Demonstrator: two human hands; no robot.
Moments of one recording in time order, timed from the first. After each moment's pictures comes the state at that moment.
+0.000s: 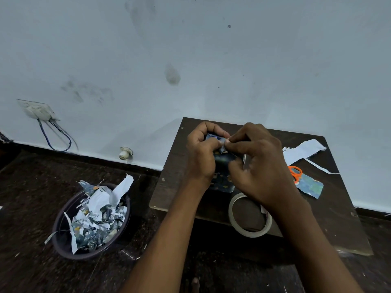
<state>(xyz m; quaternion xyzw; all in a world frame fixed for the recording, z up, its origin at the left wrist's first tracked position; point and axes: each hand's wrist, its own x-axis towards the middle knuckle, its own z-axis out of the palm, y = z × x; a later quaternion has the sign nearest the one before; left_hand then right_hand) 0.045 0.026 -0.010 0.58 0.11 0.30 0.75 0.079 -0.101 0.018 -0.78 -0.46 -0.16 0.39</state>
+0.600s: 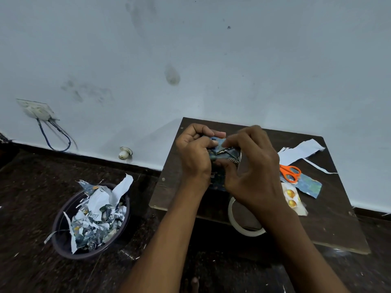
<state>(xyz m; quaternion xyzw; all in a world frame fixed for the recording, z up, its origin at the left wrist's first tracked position) 0.043 0.025 -0.007 0.48 0.17 0.34 0.79 0.066 -0.096 0.000 -0.78 -0.41 -0.22 0.42</state>
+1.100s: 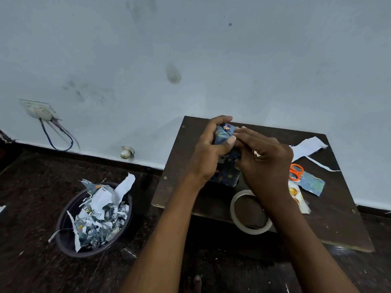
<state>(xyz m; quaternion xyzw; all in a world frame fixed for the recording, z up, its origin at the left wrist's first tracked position) 0.041 0.036 -0.017 0.64 0.06 0.16 0.75 0.088 -0.096 -0.017 -0.76 -0.35 -0.28 0.48</state>
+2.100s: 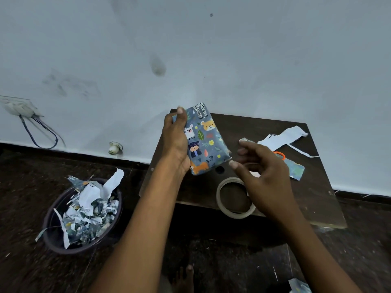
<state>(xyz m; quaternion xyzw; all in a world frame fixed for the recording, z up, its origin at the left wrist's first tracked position) 0.042 0.037 0.004 0.48 0.29 0.27 0.78 0.057 -0.152 -0.029 -0.79 -0.25 -0.02 0.57</state>
